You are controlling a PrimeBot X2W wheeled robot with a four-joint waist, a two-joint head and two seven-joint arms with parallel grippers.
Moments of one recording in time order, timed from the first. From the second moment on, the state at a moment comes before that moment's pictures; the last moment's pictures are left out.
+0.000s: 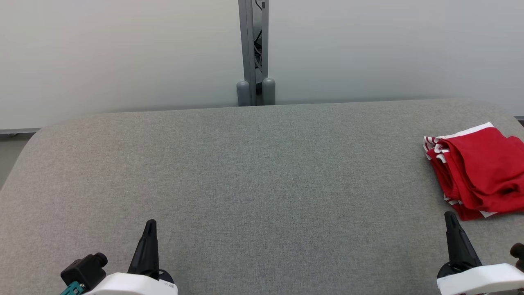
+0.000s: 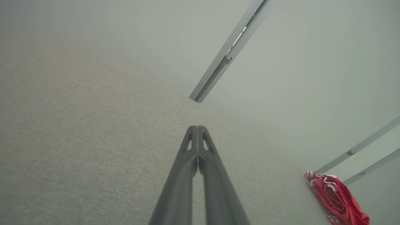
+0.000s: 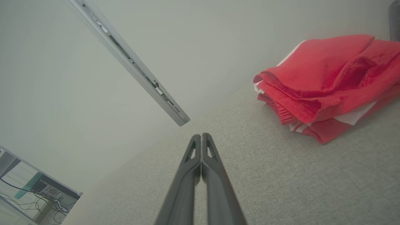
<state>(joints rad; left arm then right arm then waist) 0.04 0.05 -0.11 0.22 -0.70 0.01 -0.17 0.03 -0.06 -0.04 0.19 0.69 0.13 -0.12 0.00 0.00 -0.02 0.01</state>
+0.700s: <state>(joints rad) -0.01 0.05 -0.09 0.23 -0.98 -0.03 -0.12 -0.01 -0.07 -0.09 0.21 0.97 0.13 -0.03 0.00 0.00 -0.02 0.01</state>
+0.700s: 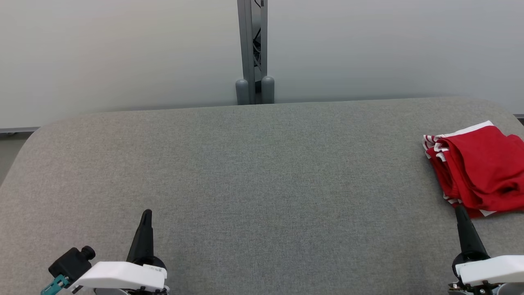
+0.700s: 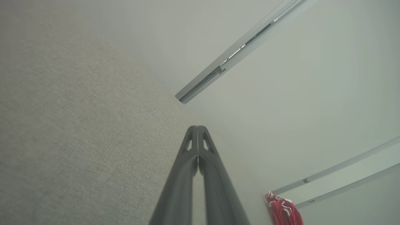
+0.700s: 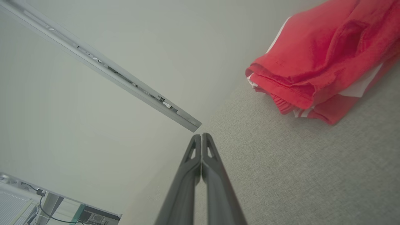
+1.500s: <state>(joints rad) -0.07 0.05 -0.07 0.25 -1.23 -0.07 -0.07 -0.04 -0.07 -0.14 0.22 1.22 0.13 0.06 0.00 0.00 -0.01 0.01</state>
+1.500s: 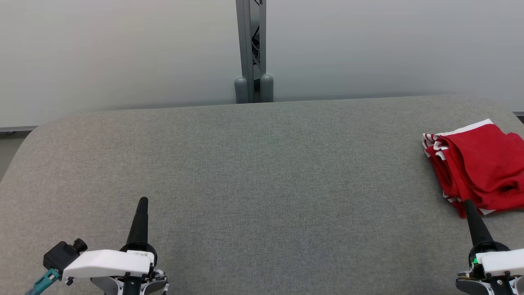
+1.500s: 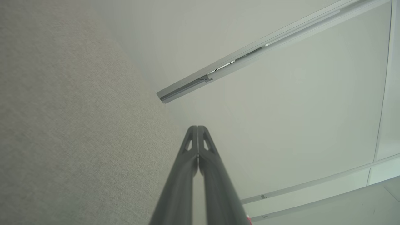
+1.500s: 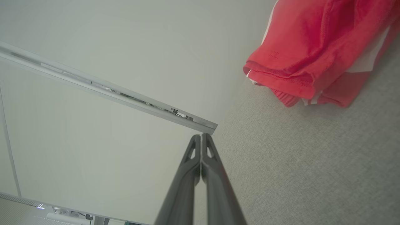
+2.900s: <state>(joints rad) -0.13 0.05 -0.04 0.28 -1.57 -0.12 0.00 -0.09 -0.07 -0.22 0.24 1.56 0.13 0.18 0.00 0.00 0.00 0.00</state>
